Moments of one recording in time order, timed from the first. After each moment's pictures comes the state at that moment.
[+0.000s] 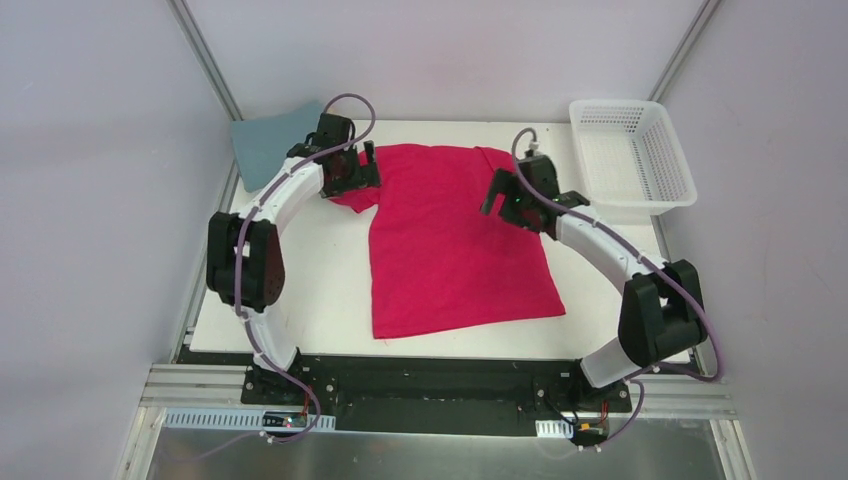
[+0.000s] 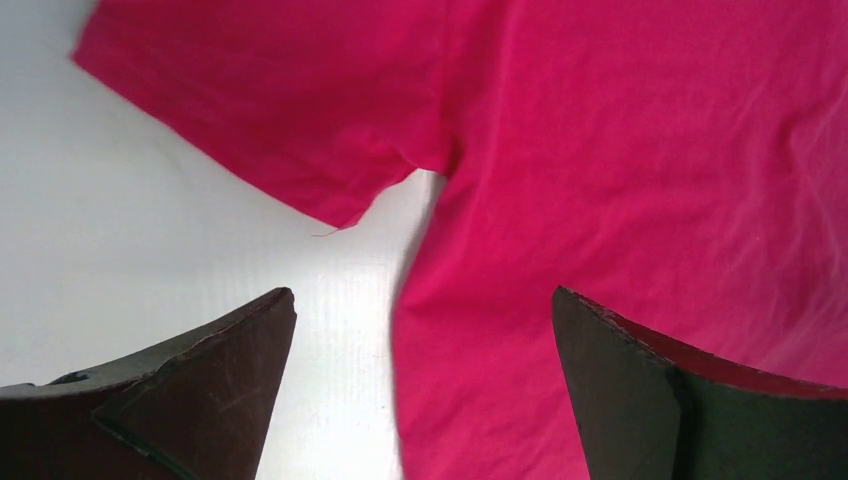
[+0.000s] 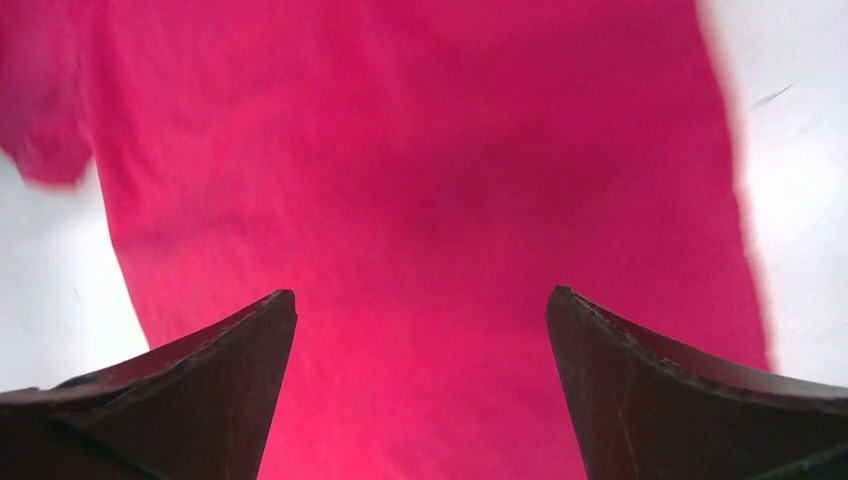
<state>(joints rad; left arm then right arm) -0.24 1.80 1.50 -0.59 -0.03 -0.42 0.38 1.53 1.14 -0.39 0.10 0.61</state>
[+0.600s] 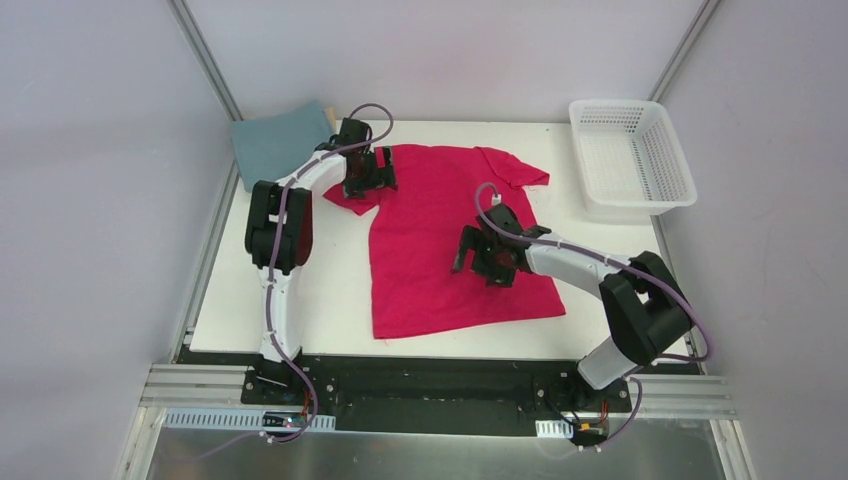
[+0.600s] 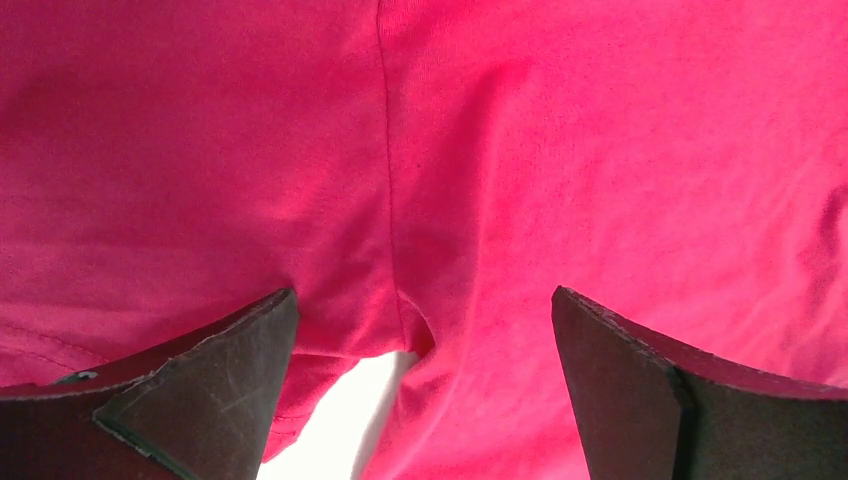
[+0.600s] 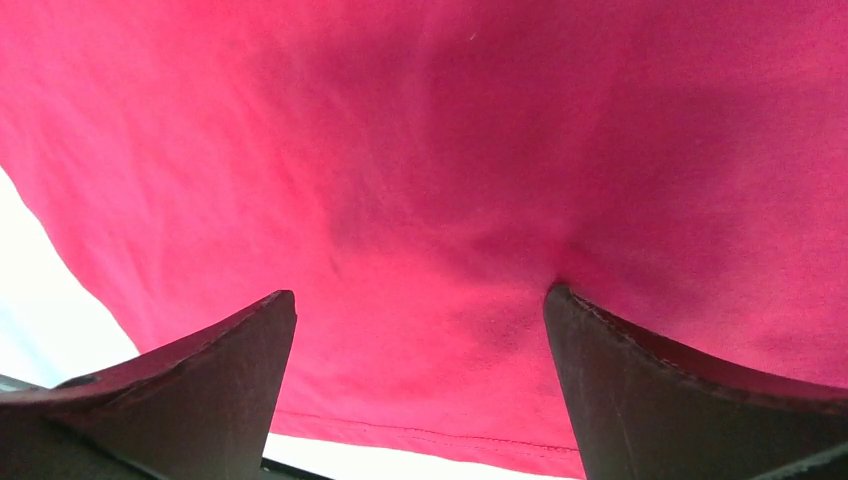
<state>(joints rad) -0.24 2.21 1.74 -0.51 0.13 -0.42 0.64 1.58 0.90 -0.41 -0.04 0.83</state>
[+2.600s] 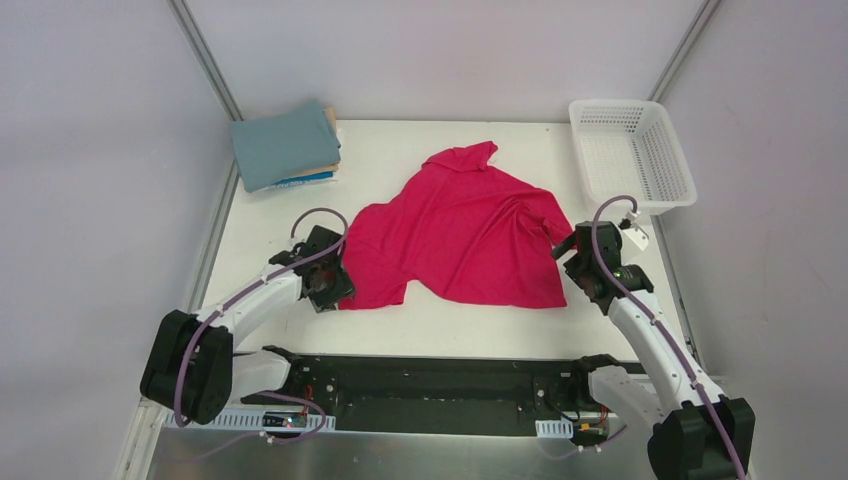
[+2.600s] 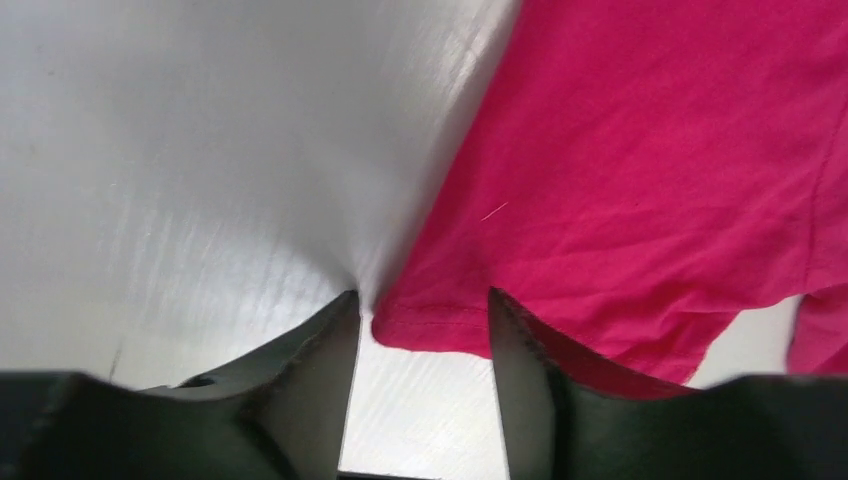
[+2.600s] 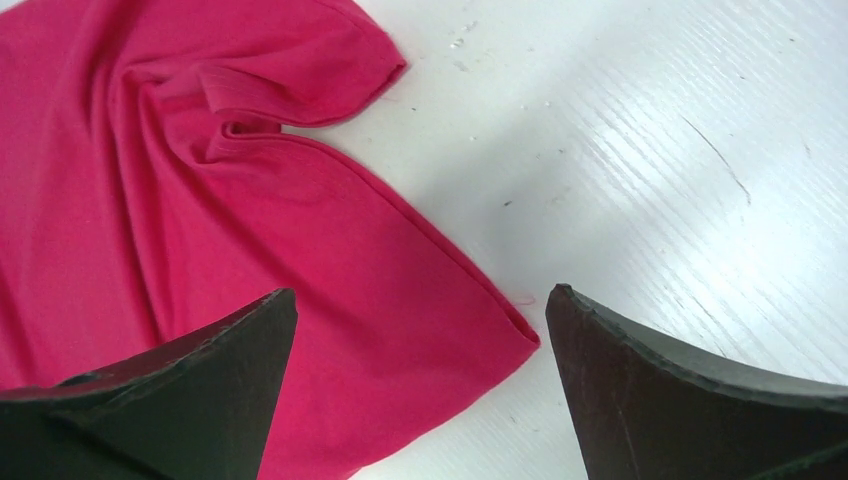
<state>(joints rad) -0.37 1.19 0.58 -0.61 -0.11 -0.88 0.21 0.91 0.66 -0.64 0.42 0.91</state>
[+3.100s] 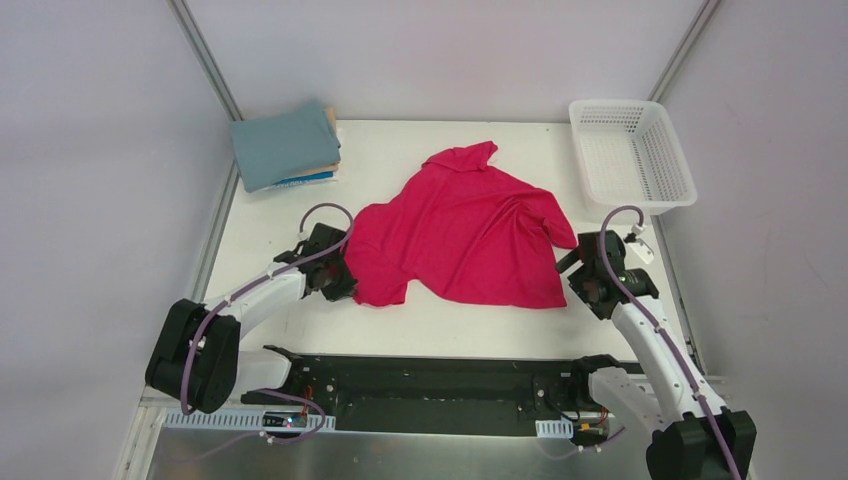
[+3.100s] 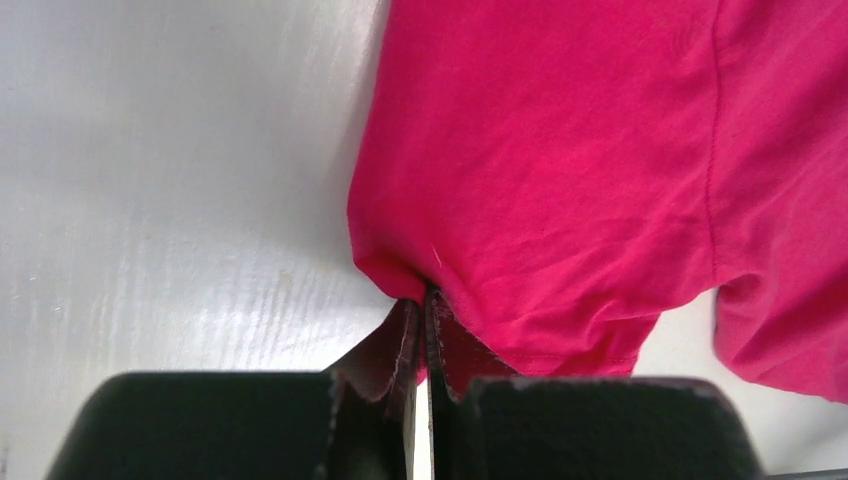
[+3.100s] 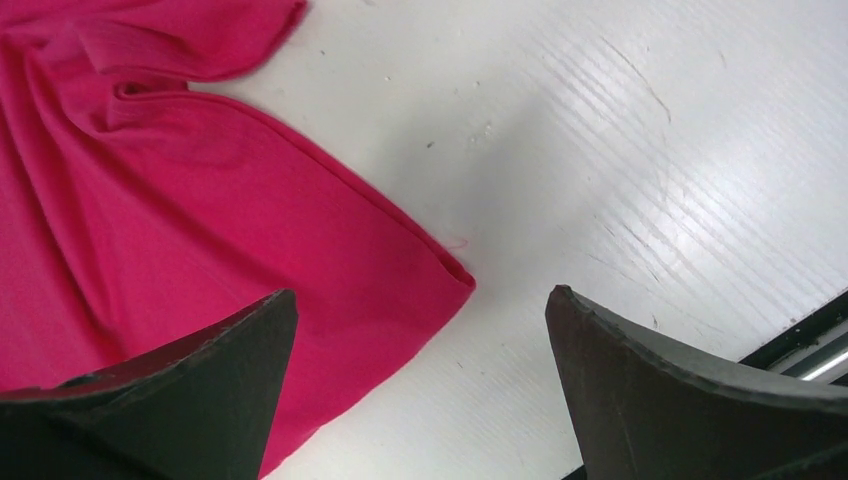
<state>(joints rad) -0.37 1.27 0.58 -0.43 -0.04 -0.86 0.19 0.88 0.68 -0.83 0.41 0.96</state>
